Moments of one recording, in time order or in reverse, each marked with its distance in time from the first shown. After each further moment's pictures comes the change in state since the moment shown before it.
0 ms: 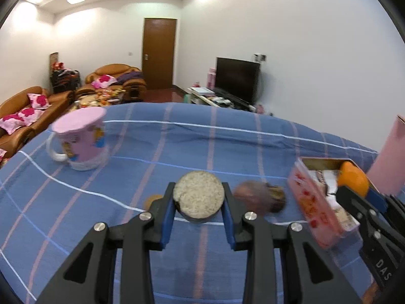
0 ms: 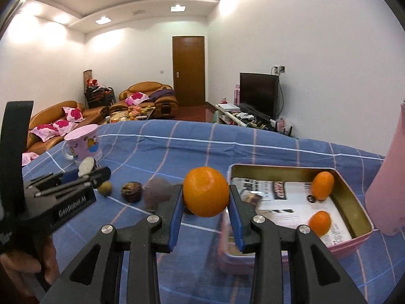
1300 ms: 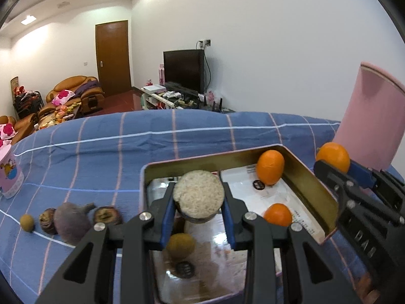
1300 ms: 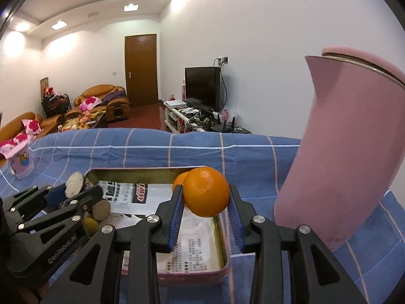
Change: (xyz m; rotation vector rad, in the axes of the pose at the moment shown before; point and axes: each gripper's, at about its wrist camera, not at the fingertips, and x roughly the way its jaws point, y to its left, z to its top) left arm 0.038 -0.196 0.007 0.180 0.049 -0.130; right arm -0.008 -0.173 -0.004 0.090 0.035 -0.232
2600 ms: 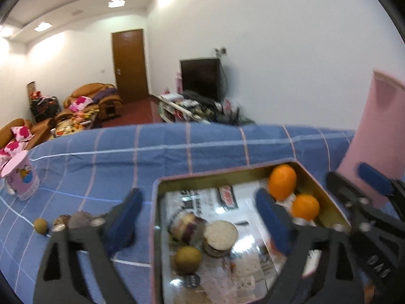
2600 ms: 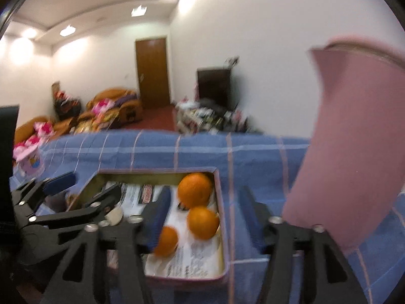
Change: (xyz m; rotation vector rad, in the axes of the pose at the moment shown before) left arm -0.011 -0.001 0.012 -0.040 -0.082 0.121; right arm -0.001 -0.014 0.002 0.036 -0.052 0.066
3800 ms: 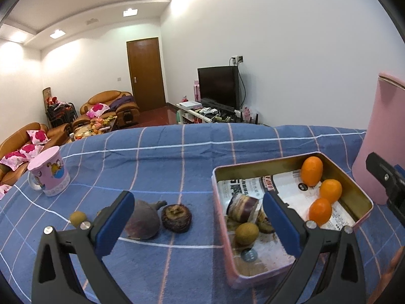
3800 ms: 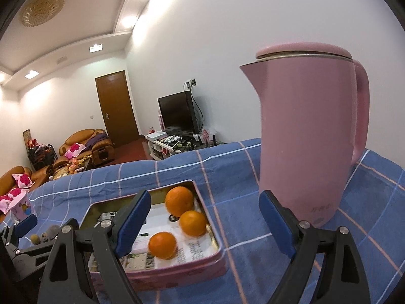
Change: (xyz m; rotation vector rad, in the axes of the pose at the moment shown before) left arm -0.022 0.052 -0.023 0.016 -0.034 0.082; right arm -0.040 0.009 -0.020 0.213 -0.110 -0.147
